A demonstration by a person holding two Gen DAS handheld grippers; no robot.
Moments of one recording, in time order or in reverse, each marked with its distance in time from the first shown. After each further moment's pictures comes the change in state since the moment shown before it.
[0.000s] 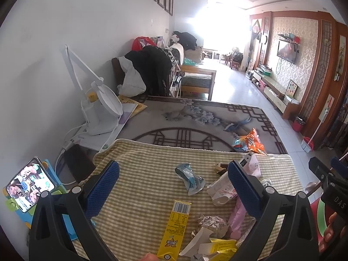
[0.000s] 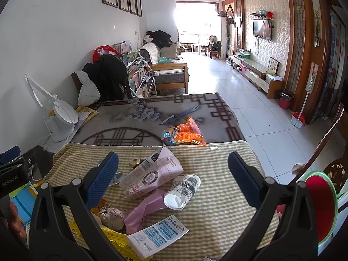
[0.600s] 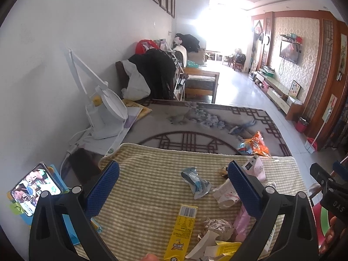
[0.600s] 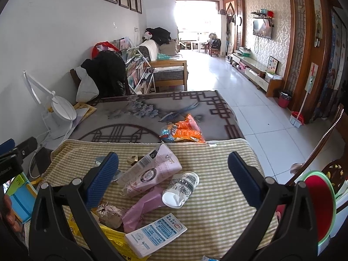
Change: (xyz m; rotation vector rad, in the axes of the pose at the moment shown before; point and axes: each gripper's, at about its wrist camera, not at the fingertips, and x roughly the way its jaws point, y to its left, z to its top) left arm -0.003 0.006 0.006 0.001 -0.011 0.029; right arm 0.006 0.001 -0.002 -0.005 0.032 -0.011
